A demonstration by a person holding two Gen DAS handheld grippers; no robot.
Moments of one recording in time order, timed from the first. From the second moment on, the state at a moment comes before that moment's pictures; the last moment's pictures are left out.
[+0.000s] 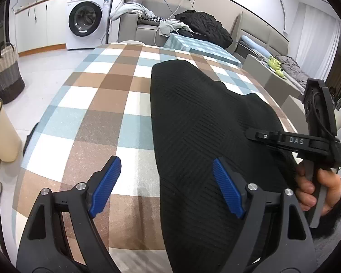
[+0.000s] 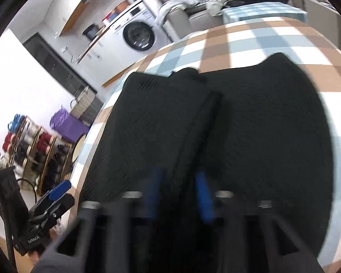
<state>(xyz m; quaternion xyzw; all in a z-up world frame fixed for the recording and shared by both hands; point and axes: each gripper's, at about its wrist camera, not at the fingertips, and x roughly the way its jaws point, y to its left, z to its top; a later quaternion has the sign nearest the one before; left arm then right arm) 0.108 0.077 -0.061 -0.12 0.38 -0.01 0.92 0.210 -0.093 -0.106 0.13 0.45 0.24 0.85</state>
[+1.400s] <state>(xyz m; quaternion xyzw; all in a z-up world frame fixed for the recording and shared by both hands) 0.106 0.049 -0.071 -0.08 0.41 -0.06 0.90 0.170 -0.171 -0.096 0.14 0.42 0.19 0.88</state>
